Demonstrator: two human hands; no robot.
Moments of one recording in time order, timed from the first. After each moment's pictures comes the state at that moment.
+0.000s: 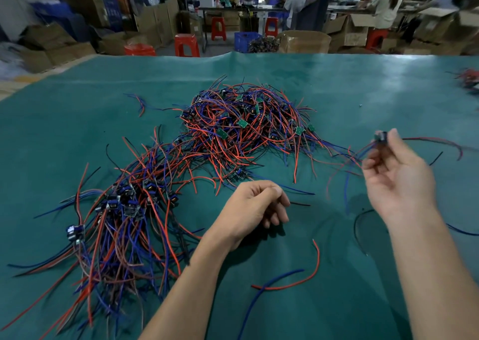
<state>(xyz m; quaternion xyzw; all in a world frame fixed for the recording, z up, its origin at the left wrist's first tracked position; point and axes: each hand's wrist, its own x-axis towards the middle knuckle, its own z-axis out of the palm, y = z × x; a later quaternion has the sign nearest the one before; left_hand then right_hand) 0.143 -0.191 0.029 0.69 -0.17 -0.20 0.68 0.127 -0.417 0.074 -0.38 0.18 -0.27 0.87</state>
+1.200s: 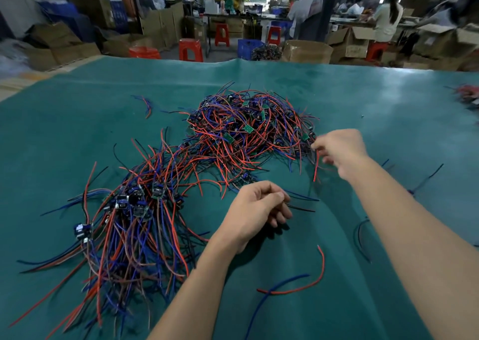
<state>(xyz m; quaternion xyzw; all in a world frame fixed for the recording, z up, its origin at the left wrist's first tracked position) 0.147 -0.191 0.027 0.66 -0.14 -0.18 0.72 0.239 -0.407 0.066 -0.77 0.26 -0.15 0.56</state>
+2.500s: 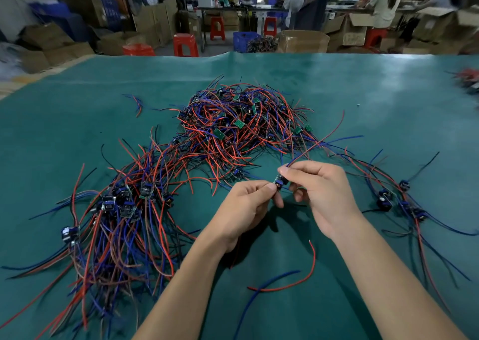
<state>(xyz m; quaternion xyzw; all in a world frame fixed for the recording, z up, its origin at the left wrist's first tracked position) 0.147 -0.191 0.023 0.64 -0.18 -0.20 0.72 0.136 -0.348 0.038 -0.68 0.10 -0.11 0.72</state>
